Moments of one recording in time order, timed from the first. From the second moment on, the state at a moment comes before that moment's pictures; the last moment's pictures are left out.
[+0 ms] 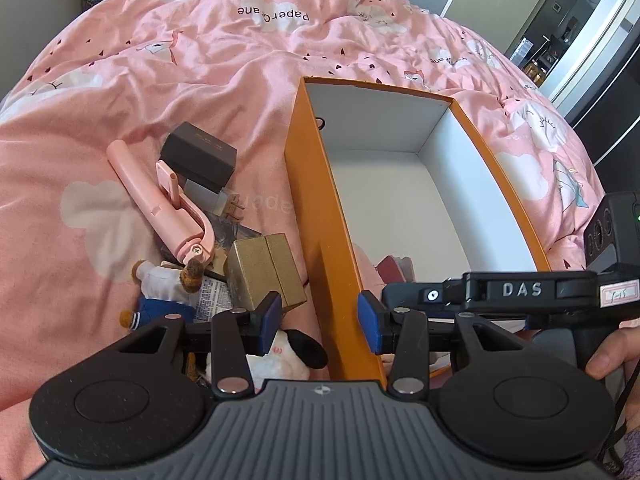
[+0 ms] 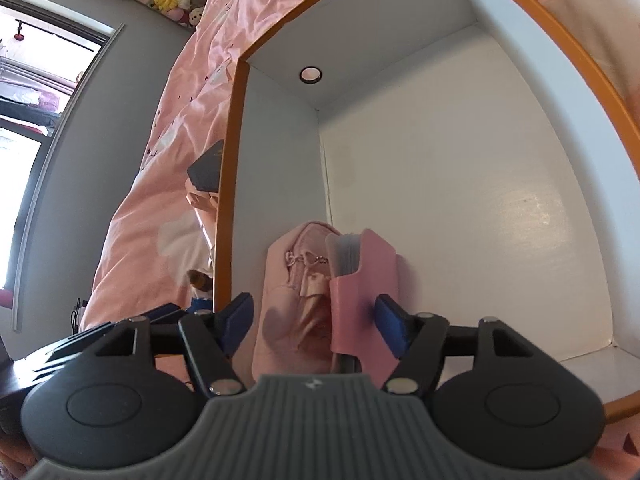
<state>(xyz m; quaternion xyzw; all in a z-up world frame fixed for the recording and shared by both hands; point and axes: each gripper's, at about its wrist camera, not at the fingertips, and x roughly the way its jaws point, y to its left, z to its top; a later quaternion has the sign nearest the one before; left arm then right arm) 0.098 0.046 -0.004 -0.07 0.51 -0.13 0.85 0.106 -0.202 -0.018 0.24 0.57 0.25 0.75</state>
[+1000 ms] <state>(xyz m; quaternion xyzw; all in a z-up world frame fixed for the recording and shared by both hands) 0.091 0.044 -0.010 -0.08 0.51 -0.09 0.85 0.096 -0.179 -0.024 0.15 0.55 0.26 0.78</state>
